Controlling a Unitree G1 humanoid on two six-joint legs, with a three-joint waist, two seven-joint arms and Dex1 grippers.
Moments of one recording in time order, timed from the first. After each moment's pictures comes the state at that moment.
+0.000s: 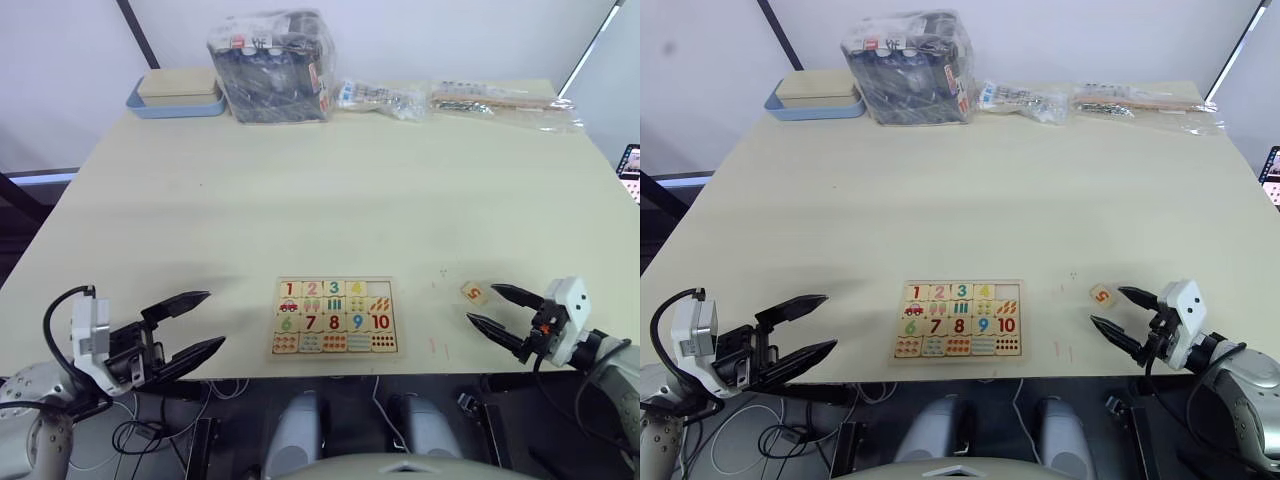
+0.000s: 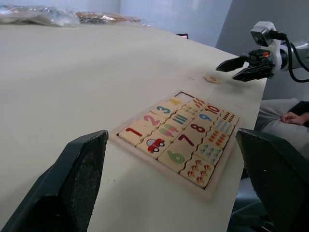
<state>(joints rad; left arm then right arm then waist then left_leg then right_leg) 0.30 0.68 0.50 -0.12 -0.74 0.16 -1.40 0.24 -0.60 -0.25 -0.25 0.50 0.29 0.89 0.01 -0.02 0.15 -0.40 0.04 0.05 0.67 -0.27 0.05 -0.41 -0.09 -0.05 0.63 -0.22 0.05</state>
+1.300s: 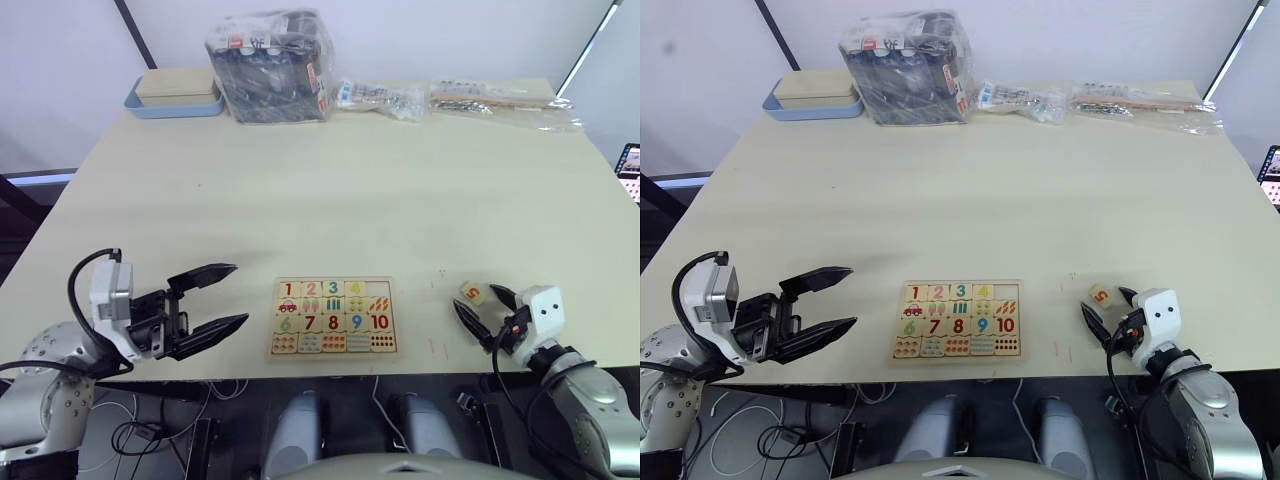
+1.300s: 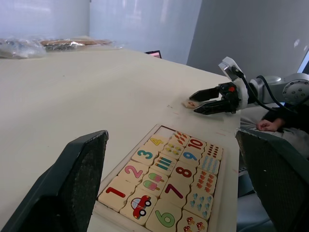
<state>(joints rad) 0.17 0.71 0.44 -0.23 -0.79 0.28 -1.36 0.28 -0.39 -0.16 -0.34 0.34 0.29 0.52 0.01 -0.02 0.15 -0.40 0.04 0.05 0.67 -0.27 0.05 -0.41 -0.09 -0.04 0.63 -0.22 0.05</state>
